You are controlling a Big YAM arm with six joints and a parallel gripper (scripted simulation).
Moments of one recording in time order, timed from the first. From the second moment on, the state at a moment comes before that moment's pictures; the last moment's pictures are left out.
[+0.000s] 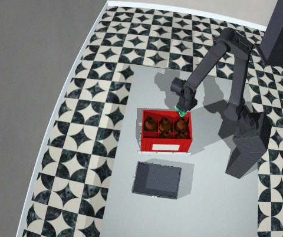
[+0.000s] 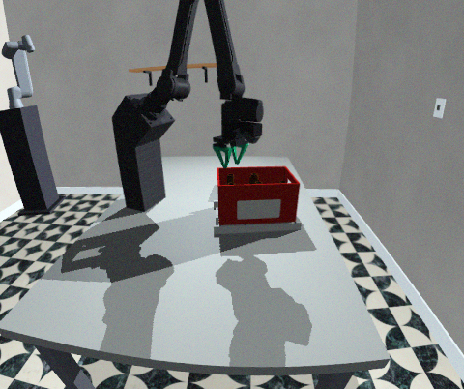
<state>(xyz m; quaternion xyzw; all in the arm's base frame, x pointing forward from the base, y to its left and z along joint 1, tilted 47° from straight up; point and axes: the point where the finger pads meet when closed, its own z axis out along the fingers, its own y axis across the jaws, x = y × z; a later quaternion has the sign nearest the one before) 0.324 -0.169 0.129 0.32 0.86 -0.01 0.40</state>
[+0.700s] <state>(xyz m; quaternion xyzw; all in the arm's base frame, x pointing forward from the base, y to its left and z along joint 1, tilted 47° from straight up) 0.328 -0.171 0.124 0.32 0.86 -0.01 0.40</state>
